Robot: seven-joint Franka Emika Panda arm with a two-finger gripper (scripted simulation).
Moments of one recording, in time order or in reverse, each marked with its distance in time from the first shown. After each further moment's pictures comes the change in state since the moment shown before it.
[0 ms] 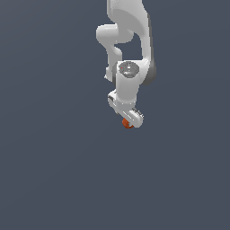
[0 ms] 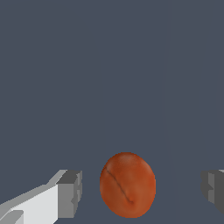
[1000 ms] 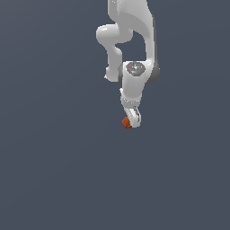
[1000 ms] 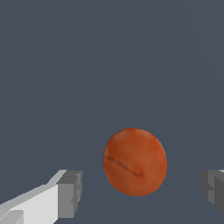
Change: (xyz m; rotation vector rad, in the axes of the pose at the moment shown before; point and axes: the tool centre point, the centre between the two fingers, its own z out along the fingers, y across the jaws) arm -0.037 0.000 0.016 0.017 0.011 0.469
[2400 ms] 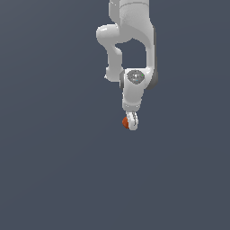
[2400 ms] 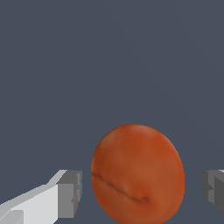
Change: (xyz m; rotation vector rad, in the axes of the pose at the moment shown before) arm -0.009 0.007 0.039 0.006 0.002 0.151
